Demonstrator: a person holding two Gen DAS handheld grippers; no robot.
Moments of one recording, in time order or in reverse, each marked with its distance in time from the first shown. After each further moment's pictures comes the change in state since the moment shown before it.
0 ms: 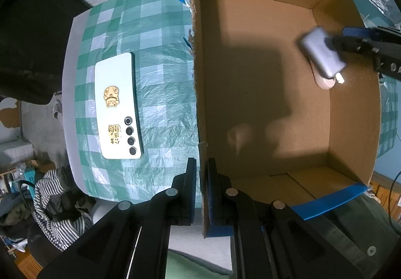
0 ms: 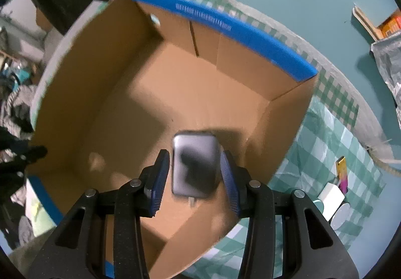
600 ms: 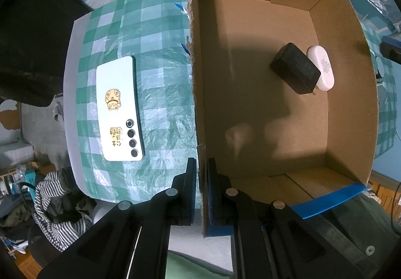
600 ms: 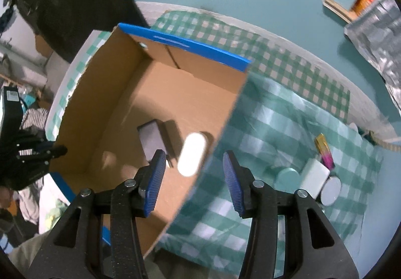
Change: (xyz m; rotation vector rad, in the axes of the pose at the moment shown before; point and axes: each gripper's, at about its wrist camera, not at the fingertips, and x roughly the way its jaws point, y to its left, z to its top) left arm -0.004 0.001 0.002 0.004 -0.009 -0.006; right arm -0.061 -0.035 -0.038 0.117 -0.080 0.008
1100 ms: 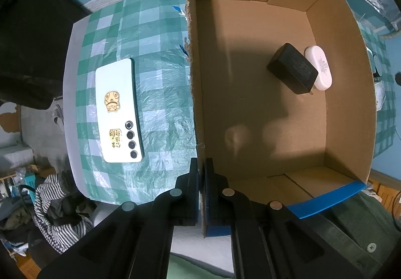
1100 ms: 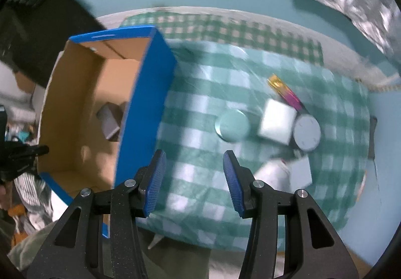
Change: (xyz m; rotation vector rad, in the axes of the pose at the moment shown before) left arm -0.002 0.000 -0.001 0.010 -0.015 -0.002; right arm -0.018 -0.082 -0.070 0.273 0.011 -0.030
